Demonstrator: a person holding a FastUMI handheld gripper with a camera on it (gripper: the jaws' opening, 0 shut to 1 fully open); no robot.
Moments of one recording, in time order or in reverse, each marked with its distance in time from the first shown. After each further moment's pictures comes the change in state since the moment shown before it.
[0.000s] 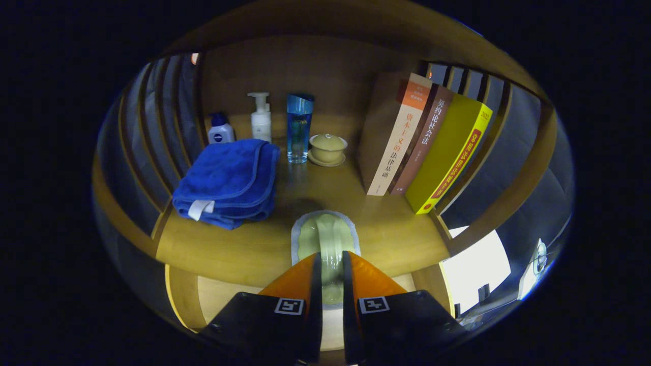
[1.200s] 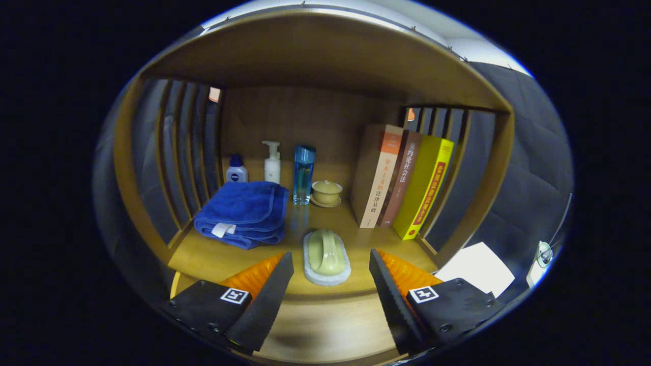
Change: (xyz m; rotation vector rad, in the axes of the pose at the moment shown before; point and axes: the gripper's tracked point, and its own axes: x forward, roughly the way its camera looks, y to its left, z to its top) arm -0.108 0.001 0.016 0.014 -0.383 -0.018
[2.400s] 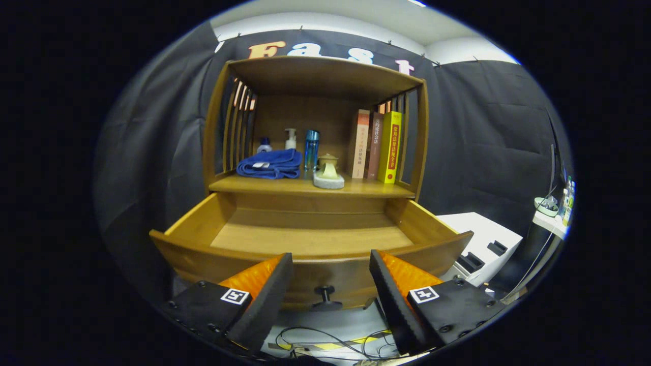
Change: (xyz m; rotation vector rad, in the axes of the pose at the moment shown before) arm -0.186 0.012 -0.192 0.054 -0.105 0.039
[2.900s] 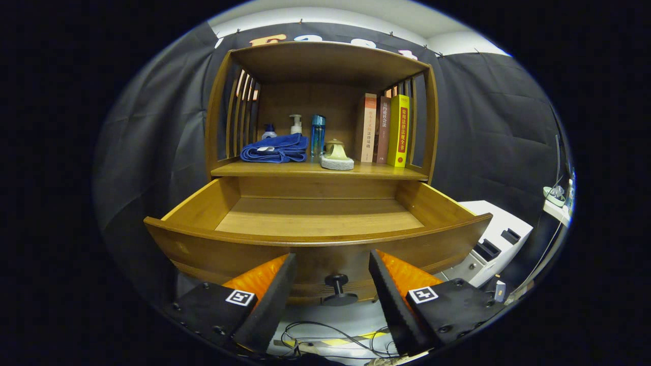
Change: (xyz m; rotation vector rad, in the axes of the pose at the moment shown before) arm 0.019 0.009 -0.019 0.035 0.038 0.023
